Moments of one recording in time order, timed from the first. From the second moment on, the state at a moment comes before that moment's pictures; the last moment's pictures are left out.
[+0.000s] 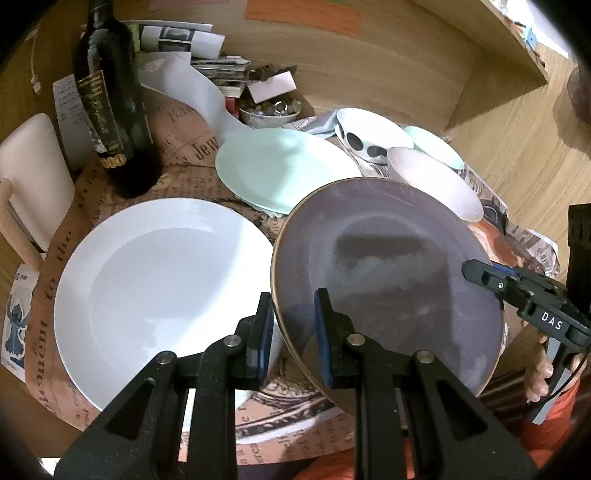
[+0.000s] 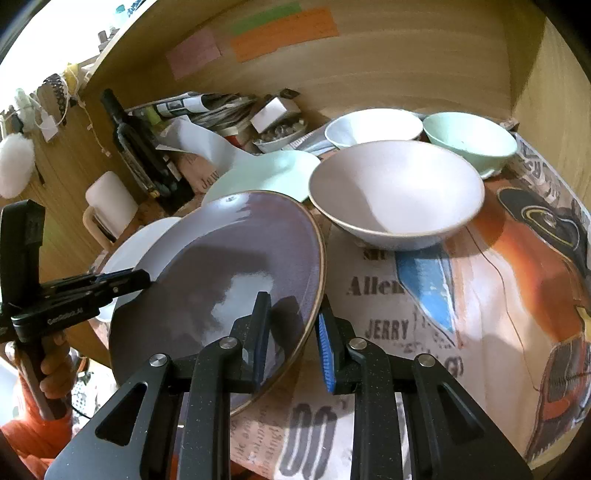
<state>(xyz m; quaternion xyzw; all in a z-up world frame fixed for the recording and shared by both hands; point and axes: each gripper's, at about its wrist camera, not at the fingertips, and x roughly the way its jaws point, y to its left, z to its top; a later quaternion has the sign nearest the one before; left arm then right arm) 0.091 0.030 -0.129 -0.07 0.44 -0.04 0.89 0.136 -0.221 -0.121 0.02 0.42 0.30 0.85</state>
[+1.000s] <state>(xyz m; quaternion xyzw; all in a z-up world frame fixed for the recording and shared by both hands) 0.102 0.003 -0.152 -0.05 0.47 -0.03 0.88 0.151 -0.240 -0.149 0.03 0.47 0.28 0.84</state>
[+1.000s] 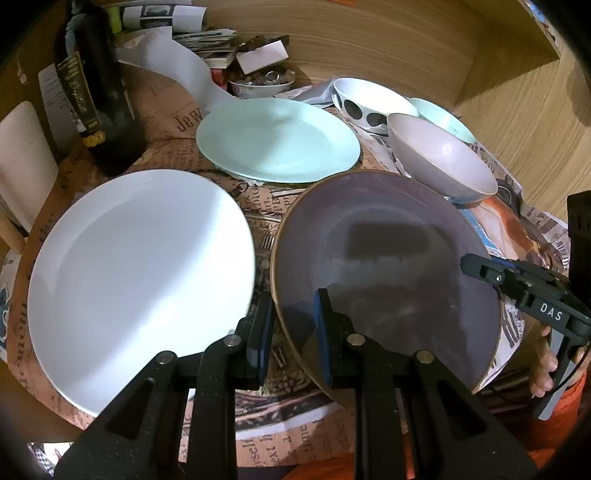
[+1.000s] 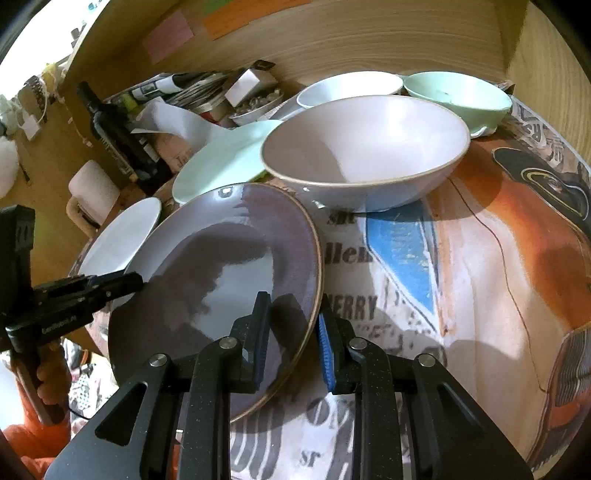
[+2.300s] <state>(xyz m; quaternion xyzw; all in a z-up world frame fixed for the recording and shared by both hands) 0.040 0.089 -0.073 -0.05 0.33 0.05 0.94 0.123 -0.150 -0.064 -0.06 0.32 0.34 0.88</state>
